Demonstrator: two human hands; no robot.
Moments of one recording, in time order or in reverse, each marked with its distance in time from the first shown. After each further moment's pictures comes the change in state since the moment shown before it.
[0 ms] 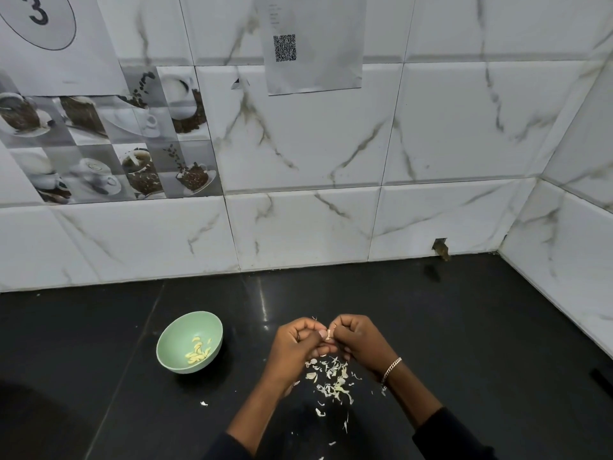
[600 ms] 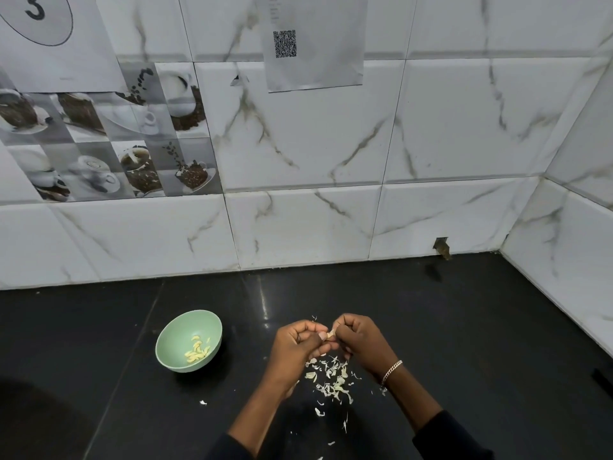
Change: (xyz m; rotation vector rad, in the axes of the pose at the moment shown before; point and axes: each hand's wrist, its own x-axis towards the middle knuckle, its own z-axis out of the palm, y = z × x) left_hand -0.001 -0.003 0.002 -0.041 0.016 -0.023; right_hand -0.001 0.003 -0.001 -0.001 0.055 0.012
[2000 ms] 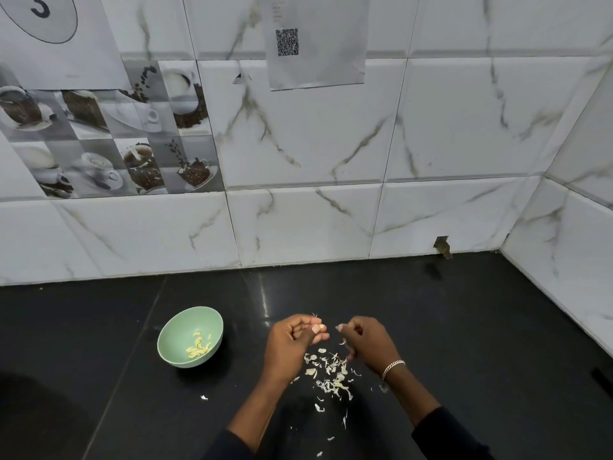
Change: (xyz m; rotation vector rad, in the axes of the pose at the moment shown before) left_hand 0.004 0.000 -0.006 0.220 0.117 0.152; right_hand 0.005 0.021 -0.013 -0.328 0.134 0.062
